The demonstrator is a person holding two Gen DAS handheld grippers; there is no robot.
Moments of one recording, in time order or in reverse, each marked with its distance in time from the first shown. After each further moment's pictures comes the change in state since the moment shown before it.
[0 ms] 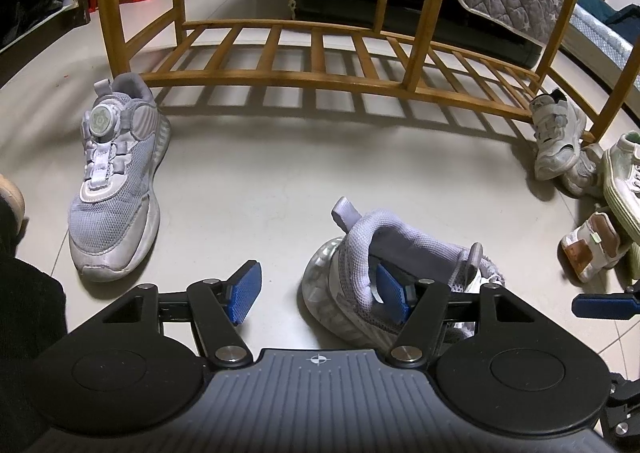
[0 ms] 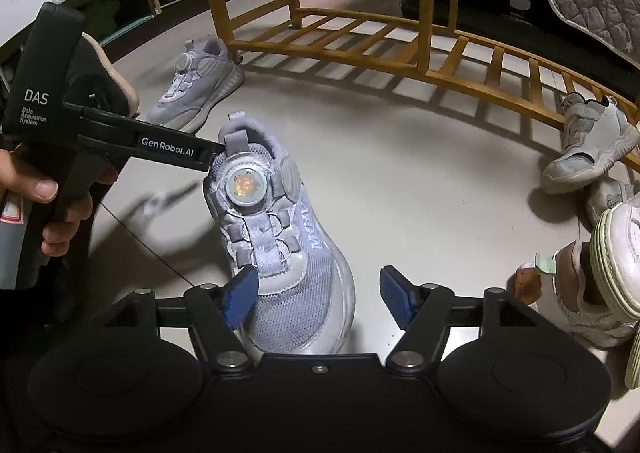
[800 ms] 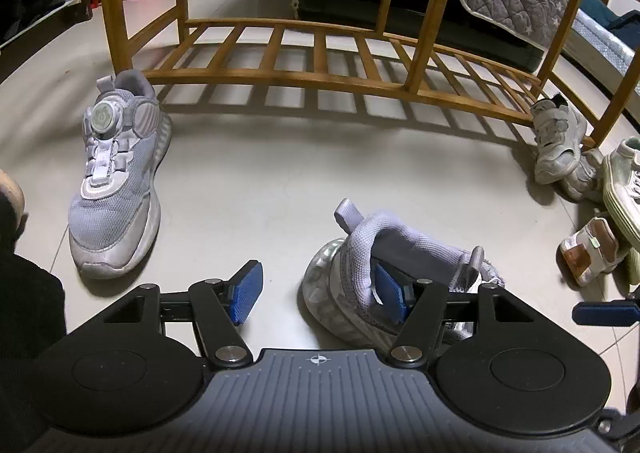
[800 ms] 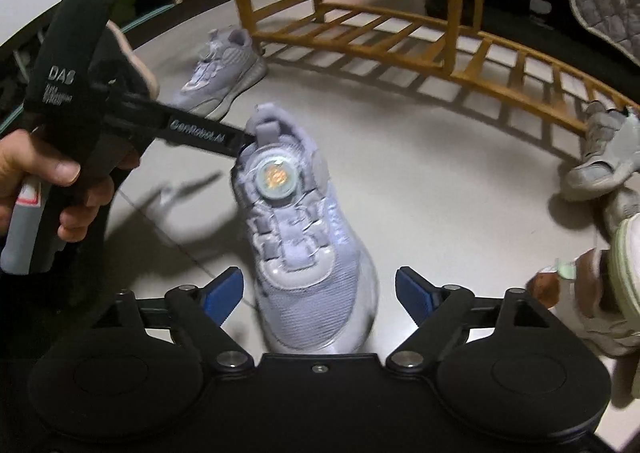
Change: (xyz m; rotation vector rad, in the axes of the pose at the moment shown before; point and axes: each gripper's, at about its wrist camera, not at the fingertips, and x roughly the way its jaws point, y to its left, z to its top) left arm -0.001 0.002 0.001 -0.012 -0.002 -0.004; right arm 0.000 0.009 0.002 -0.040 0.009 0.027
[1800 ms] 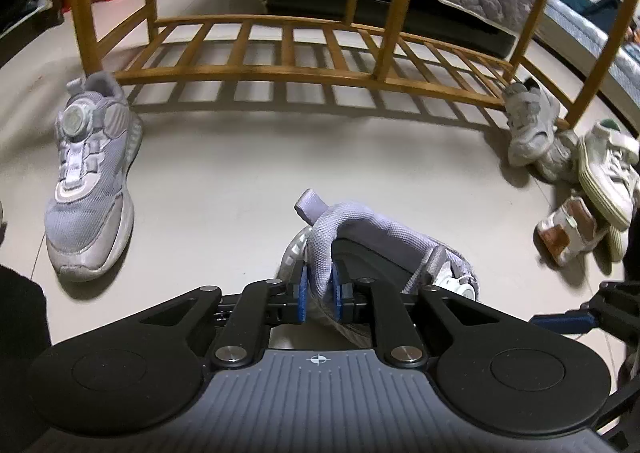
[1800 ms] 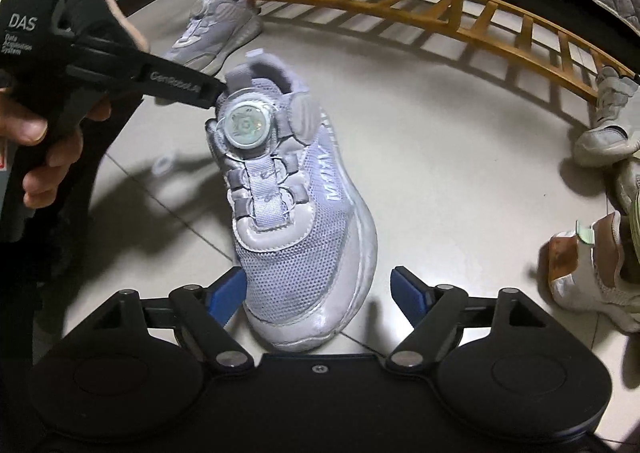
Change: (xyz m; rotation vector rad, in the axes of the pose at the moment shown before) left arm 0.001 -0.006 -0.003 0.032 0.019 -0.075; right arm 0.025 0.009 -0.013 0.009 0.104 0.005
